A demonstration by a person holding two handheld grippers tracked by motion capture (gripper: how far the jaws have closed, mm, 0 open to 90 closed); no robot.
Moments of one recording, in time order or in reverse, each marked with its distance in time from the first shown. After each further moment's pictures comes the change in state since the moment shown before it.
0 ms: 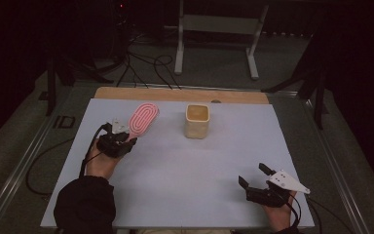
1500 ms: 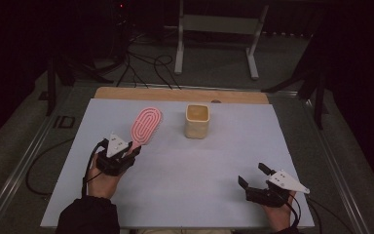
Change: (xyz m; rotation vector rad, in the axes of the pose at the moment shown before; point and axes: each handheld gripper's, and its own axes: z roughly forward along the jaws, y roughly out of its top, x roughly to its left) left arm -0.038 -0.021 -0.034 -0.184 -0.009 0.004; right arm 0.001 0.001 0.001 -0.004 0.007 -0.009
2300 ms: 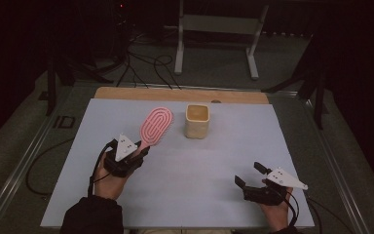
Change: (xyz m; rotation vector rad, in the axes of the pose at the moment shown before) left arm -0.022 0.013 0.000 -0.055 -0.027 0.078; right arm 0.004 0.008 0.005 0.004 0.071 0.050
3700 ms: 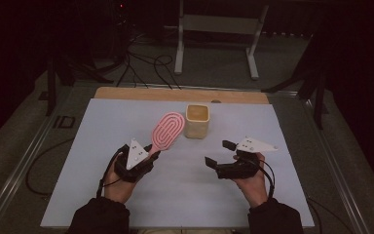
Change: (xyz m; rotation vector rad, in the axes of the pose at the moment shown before) left arm -0.026 0.000 0.009 -0.047 -0.034 0.065; right arm 0.044 0.089 0.063 0.075 0.231 -0.029
